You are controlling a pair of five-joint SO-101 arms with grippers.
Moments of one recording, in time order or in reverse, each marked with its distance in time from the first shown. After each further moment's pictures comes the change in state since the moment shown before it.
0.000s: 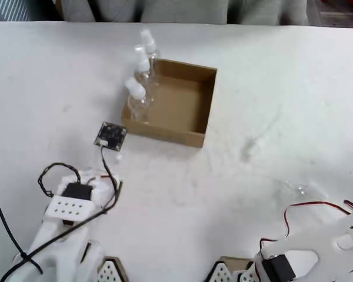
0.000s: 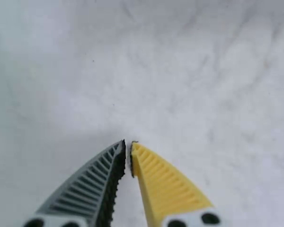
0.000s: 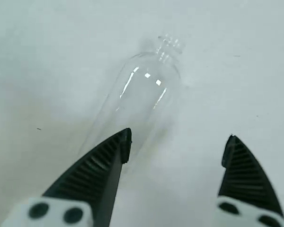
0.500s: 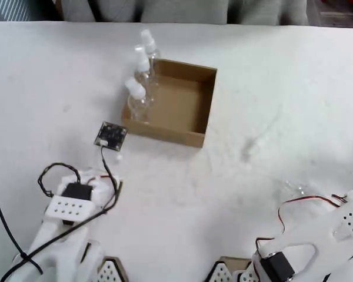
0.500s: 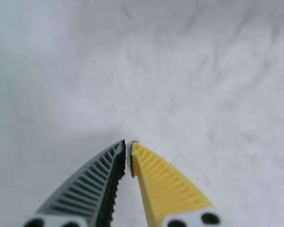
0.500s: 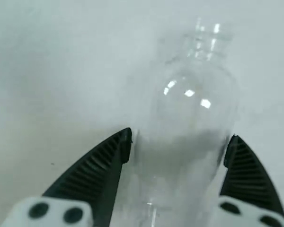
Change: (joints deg) left arm 0.0 -0.2 0.0 0.0 0.0; right arm -4.7 9.3 -0.1 -8.3 -5.1
